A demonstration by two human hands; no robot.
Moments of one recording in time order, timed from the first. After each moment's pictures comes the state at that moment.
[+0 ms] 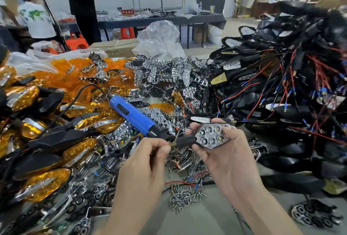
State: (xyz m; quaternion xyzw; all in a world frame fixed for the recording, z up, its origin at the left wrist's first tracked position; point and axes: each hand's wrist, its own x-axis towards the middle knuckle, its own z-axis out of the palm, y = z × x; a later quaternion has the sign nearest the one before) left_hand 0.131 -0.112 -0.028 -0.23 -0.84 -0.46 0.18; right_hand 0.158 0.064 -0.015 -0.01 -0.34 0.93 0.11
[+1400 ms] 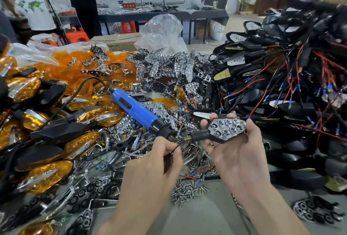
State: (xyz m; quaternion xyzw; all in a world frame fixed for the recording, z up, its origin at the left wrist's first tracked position) left_hand 0.139 -0.107 -0.030 -0.28 -0.87 -0.34 0.23; right_hand 0.158 0.069 -0.019 -0.07 -0.27 0.95 0.14
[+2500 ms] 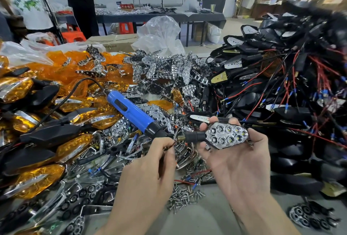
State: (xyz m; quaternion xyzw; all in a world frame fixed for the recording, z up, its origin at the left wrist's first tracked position) left_hand 0.138 -0.108 -0.029 -0.29 -0.87 -0.36 0.18; right_hand 0.167 0.065 -0.016 0.00 -0.23 0.96 0.14
